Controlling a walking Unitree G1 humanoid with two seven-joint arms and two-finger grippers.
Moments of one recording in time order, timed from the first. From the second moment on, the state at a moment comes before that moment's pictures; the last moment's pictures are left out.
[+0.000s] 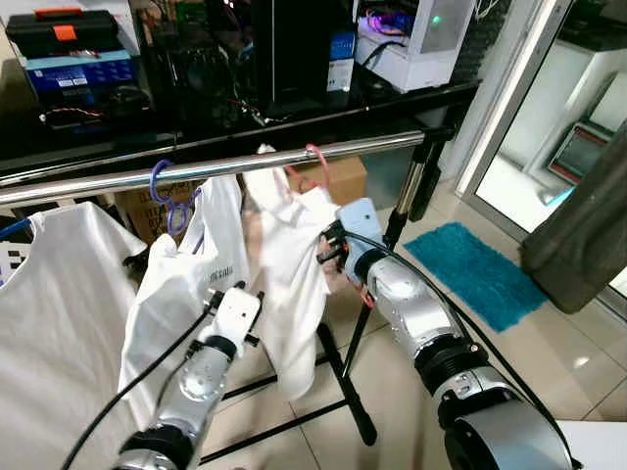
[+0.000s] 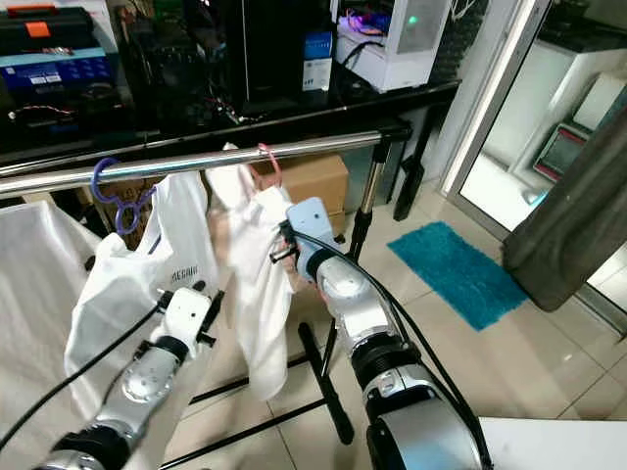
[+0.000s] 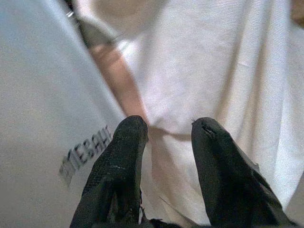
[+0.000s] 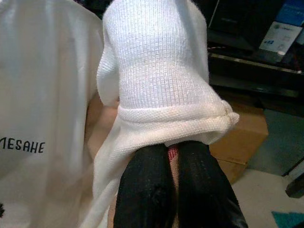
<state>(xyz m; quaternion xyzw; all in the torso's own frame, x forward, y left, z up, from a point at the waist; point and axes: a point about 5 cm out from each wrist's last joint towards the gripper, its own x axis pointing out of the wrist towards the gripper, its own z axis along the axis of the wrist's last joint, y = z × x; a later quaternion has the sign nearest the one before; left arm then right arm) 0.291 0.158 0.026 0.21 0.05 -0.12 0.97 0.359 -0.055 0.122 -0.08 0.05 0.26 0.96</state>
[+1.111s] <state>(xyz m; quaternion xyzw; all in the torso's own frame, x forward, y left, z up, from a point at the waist) 0.277 0.144 0.020 0.37 0.01 -0.27 0.89 0.351 -0.051 0.145 -0.14 0.11 0.31 0.93</state>
